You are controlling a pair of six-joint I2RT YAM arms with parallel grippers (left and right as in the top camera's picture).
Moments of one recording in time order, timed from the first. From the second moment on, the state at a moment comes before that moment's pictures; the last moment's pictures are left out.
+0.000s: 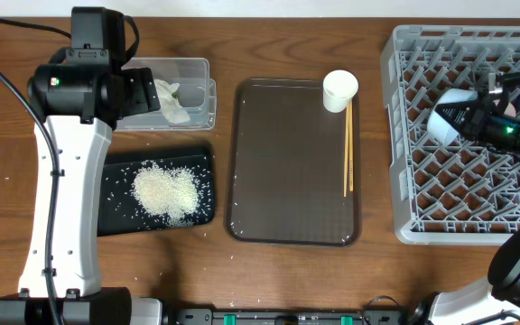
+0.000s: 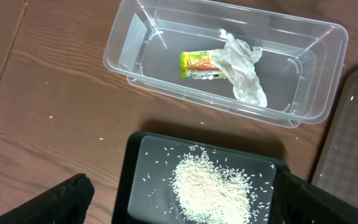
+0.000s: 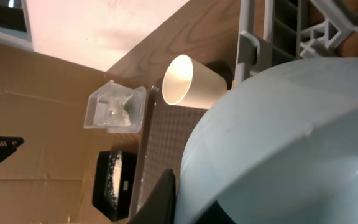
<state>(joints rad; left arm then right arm) -0.03 1.58 1.77 -1.26 -0.30 -0.22 -0.49 1.77 1.27 -0.65 -1.12 0.00</state>
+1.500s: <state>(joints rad) -0.03 1.58 1.77 -1.26 -0.30 -0.22 -0.45 1.77 1.27 -0.63 -1.14 0.03</state>
